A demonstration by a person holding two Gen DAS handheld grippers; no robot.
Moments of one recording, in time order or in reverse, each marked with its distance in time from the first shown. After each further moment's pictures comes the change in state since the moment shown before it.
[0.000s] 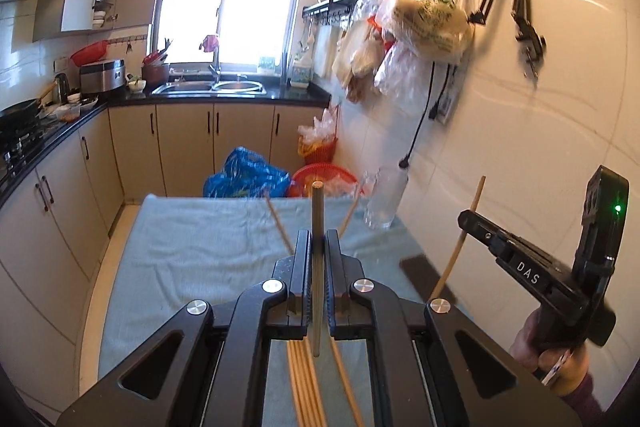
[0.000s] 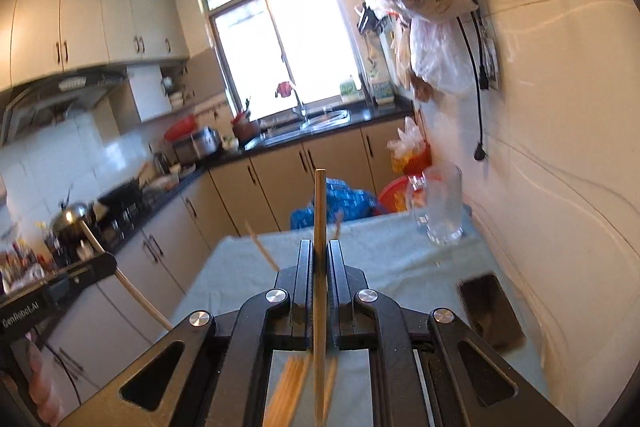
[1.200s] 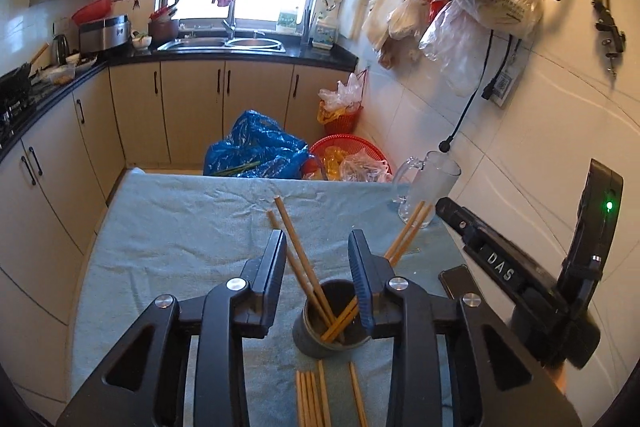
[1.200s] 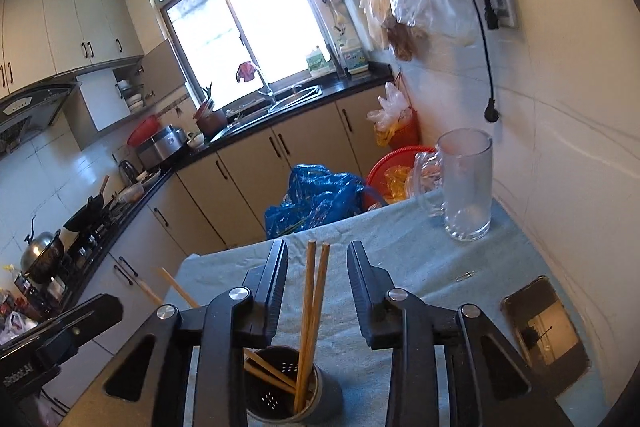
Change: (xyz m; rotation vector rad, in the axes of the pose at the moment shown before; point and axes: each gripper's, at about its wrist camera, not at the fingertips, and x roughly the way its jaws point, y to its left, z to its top) left arm 0.142 0.035 0.009 -0.065 0.143 0.048; right arm 0.163 -0.030 0.005 0.117 0.093 -0.079
